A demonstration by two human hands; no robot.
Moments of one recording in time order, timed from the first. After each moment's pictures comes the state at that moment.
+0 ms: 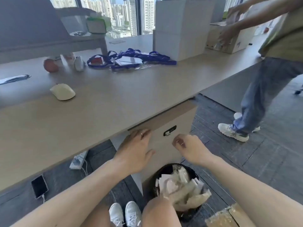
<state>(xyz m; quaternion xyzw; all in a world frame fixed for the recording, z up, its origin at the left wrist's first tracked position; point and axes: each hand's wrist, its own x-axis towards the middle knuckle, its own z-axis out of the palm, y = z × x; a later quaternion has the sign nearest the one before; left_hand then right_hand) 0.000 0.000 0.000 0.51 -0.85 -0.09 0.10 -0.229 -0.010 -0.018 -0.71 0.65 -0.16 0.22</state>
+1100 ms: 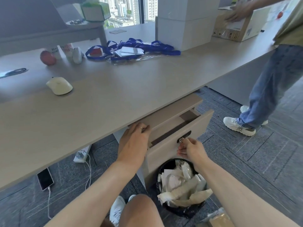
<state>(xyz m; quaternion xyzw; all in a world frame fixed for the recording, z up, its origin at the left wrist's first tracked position) -0.018 -0.004 -0.003 0.60 -0.78 0.02 0.18 -0.218 -0.017 -0.065 -0.26 0.64 -0.47 0.55</state>
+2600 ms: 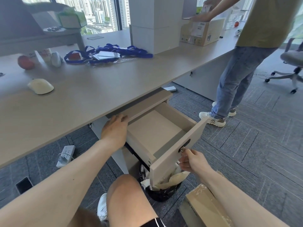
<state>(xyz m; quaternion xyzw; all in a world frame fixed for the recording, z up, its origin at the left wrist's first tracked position) -0.019 -0.005 -0.003 0.60 -0.80 -0.02 0.07 -0.289 0.118 -0.063 -0.27 0.71 -0.41 0.51</state>
